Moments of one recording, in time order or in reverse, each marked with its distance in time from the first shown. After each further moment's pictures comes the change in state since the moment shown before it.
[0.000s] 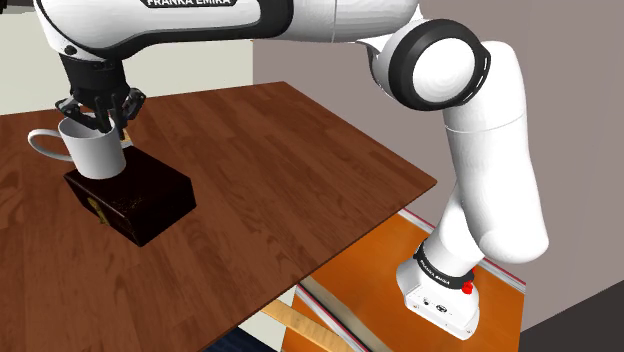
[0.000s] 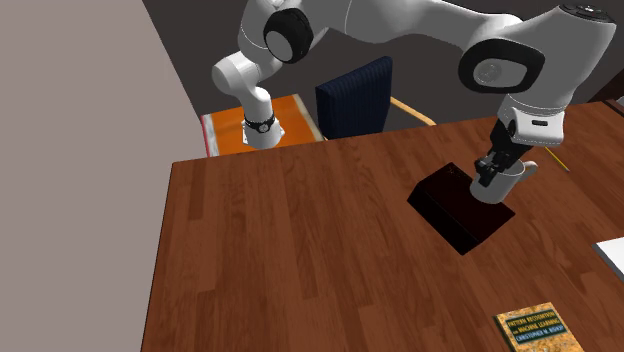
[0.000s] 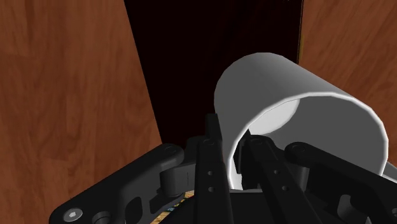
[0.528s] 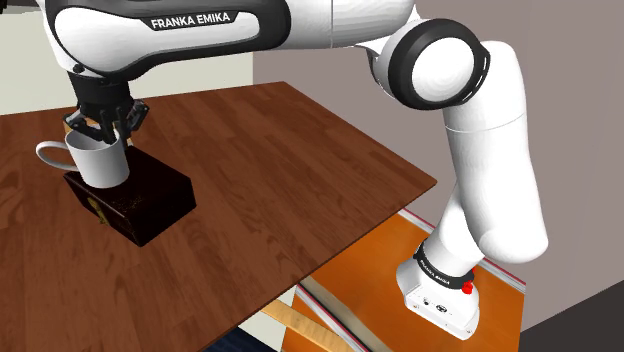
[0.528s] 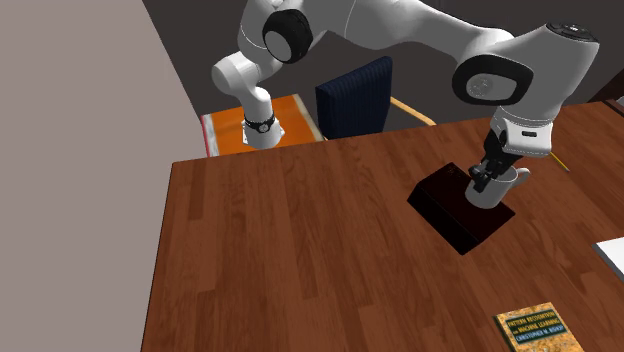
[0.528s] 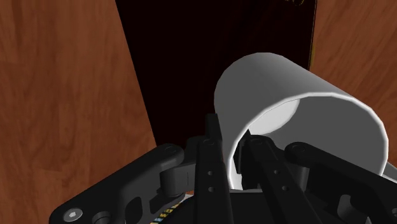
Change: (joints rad) arm -0.007 -0.001 -0.002 -0.065 -0.003 0.063 0.008
